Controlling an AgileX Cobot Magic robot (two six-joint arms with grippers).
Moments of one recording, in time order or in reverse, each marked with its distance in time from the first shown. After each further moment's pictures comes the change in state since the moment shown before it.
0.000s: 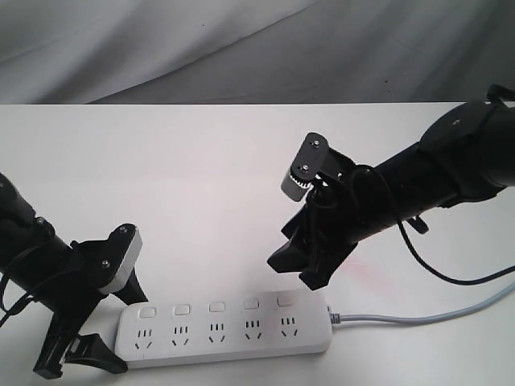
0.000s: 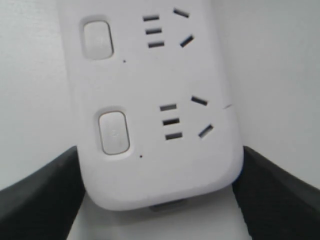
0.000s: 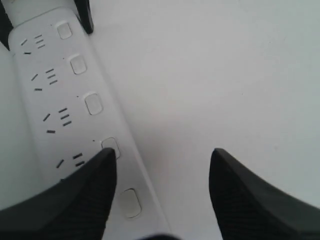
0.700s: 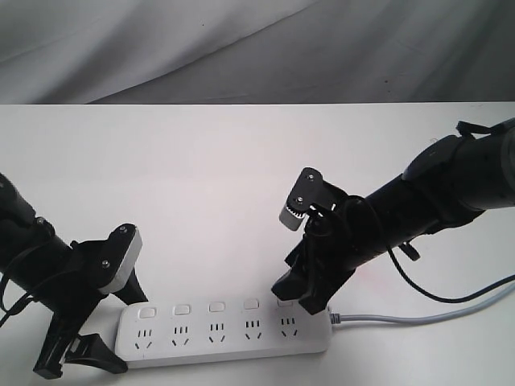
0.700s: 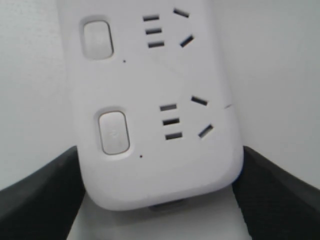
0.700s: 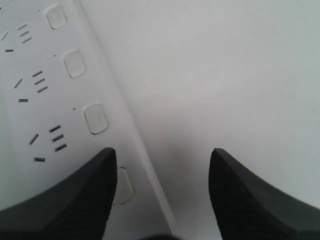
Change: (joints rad) left arm 0.000 0.000 0.000 0.000 0.000 0.000; right arm 0.000 0.116 0.024 0.039 -0.035 -0.049
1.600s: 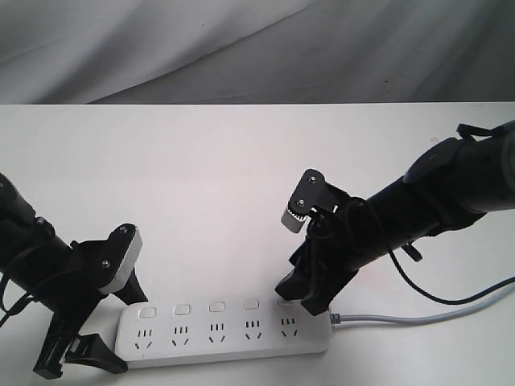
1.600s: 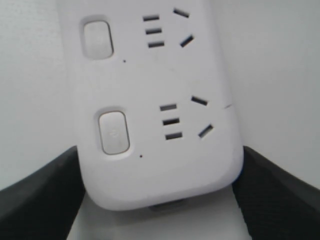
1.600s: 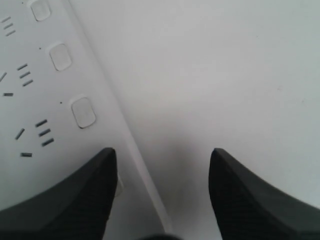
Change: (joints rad) left arm 0.000 0.000 0.000 0.000 0.000 0.000; right arm 0.000 0.000 0.011 -0.006 -0.028 0.000
